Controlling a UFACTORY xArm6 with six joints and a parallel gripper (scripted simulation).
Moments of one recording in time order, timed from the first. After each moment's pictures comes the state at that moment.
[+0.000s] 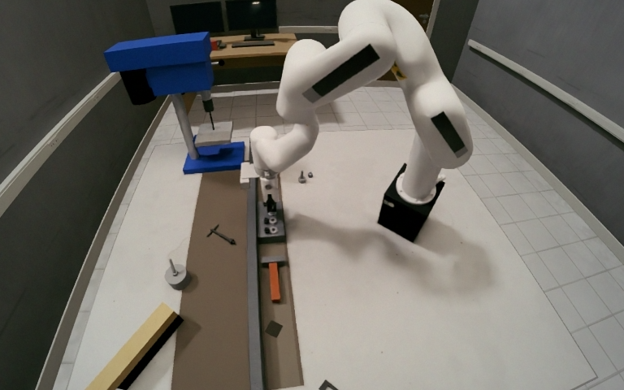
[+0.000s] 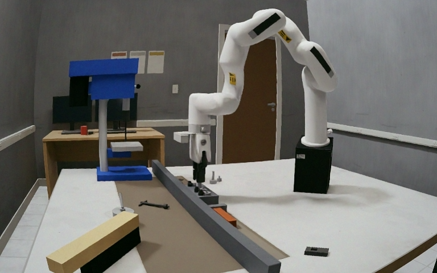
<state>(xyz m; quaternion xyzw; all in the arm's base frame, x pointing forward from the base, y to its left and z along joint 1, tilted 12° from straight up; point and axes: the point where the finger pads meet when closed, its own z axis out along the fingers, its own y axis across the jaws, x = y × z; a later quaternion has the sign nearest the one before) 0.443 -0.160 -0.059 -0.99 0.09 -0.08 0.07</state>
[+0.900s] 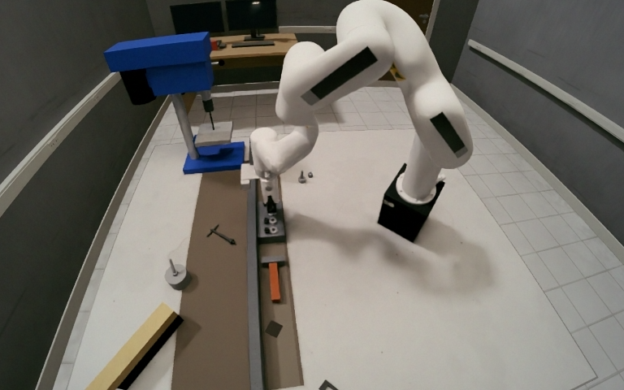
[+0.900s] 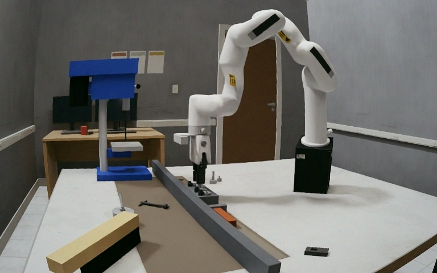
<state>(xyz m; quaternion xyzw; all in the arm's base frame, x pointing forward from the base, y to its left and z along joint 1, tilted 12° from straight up) 0.444 -0.159 -0.064 -0.99 0.09 -0.08 0.07</state>
